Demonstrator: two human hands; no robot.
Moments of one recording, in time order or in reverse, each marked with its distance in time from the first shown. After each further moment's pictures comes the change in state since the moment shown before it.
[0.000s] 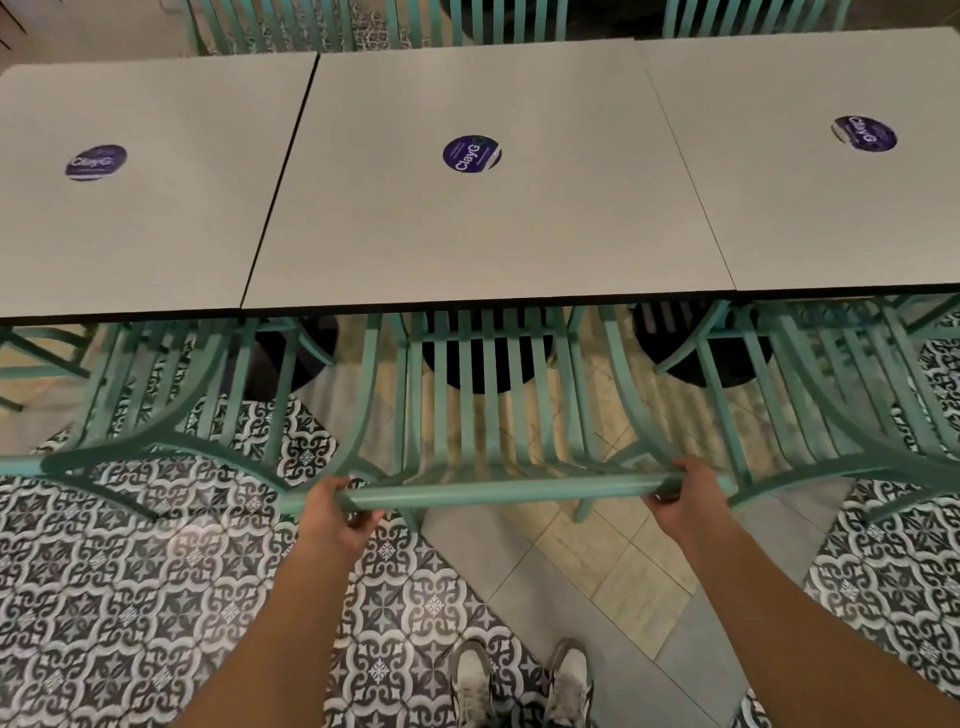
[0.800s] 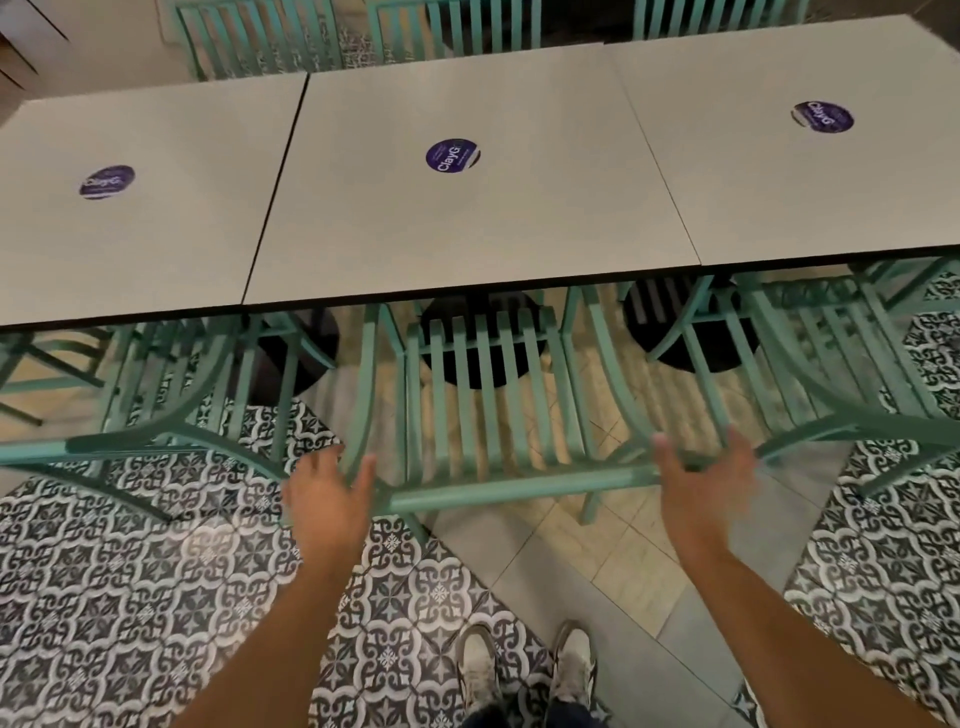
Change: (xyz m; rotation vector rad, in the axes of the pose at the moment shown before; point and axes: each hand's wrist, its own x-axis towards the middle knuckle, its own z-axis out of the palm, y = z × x) left_hand -0.005 -0.039 -0.042 1.498 0.285 1.262; right_hand -0.035 0.013 -0.076 -0.909 0.194 -0.961
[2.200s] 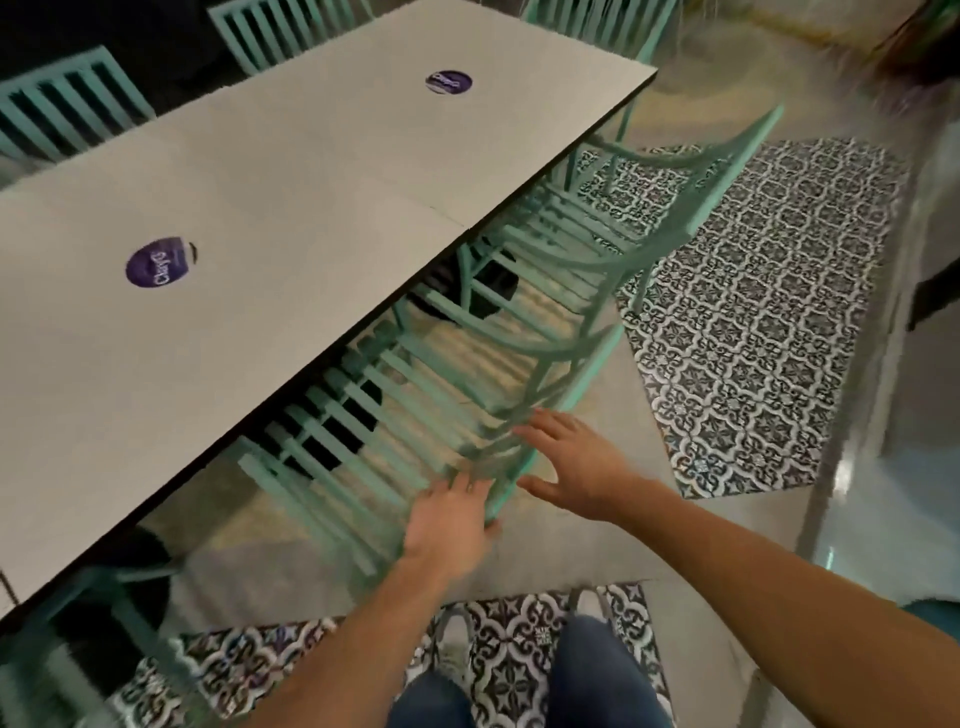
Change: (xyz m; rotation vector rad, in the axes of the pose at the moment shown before) left_hand 0.034 0.109 0.026 0.482 -0.608 1.406; right_hand -0.100 -0.049 0.034 -0.675 -0.327 -0.415
